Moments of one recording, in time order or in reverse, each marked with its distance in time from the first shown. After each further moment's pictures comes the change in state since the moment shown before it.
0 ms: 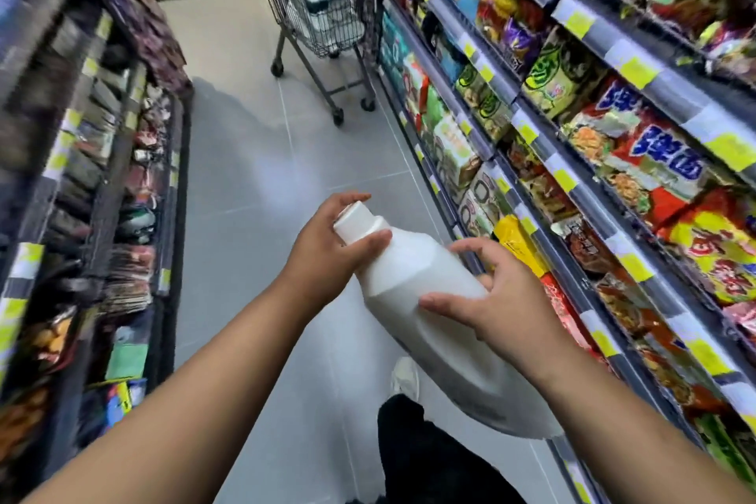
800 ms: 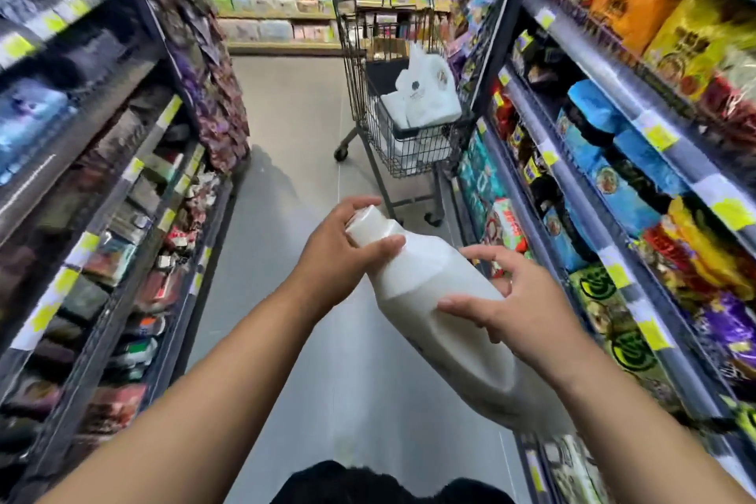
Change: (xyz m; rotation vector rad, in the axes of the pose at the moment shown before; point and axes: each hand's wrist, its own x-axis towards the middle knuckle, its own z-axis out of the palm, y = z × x) left_hand 0.545 0.071 -0.225 -0.031 0.212 0.059; right_hand 0.562 -0.273 0.085 0.017 -0.165 -0.183
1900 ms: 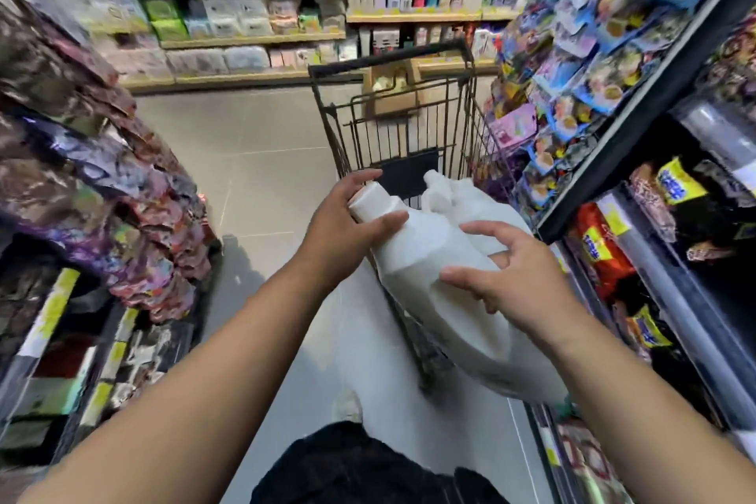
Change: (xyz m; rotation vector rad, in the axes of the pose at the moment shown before) left_hand 0.803 0.012 -0.085 0.099 0.000 -0.001; right_hand 0.797 -0.130 0.015 0.045 0.043 0.088
